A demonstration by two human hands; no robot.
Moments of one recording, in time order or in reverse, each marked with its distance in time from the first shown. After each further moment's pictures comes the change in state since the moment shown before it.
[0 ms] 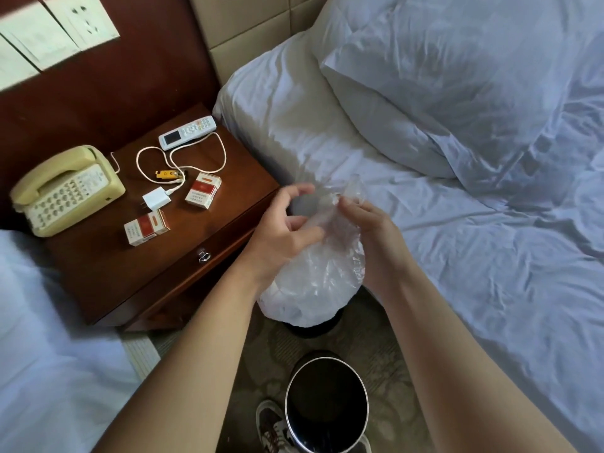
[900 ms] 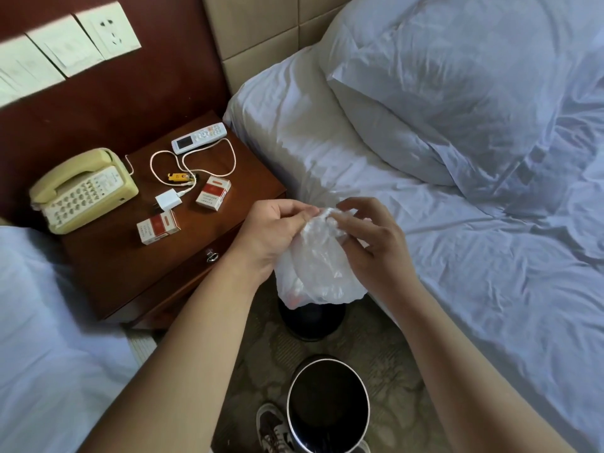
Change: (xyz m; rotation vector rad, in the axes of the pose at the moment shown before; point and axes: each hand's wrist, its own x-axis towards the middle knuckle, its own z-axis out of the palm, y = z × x) left_hand -0.013 0.018 -0.009 0.026 0.195 -0.072; right_hand -0.009 0.024 -0.010 -1.296 0.189 -0.919
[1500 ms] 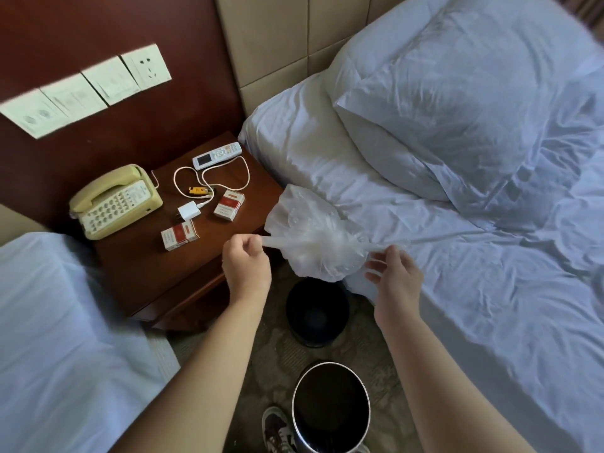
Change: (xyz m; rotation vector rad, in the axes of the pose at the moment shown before) left_hand -0.035 -0.027 -0.021 0.220 0.683 -0.004; right_hand -0.023 -0.023 -0.012 0.725 0.461 1.162
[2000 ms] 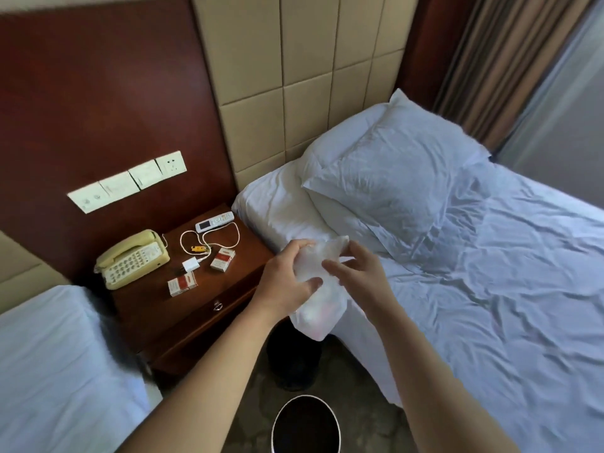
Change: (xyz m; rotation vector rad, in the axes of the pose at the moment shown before) left_hand -0.145 0.141 -0.058 0.120 -0.564 0.627; right_hand -0.122 -0.175 -0.062 -0.455 -0.513 -0.451
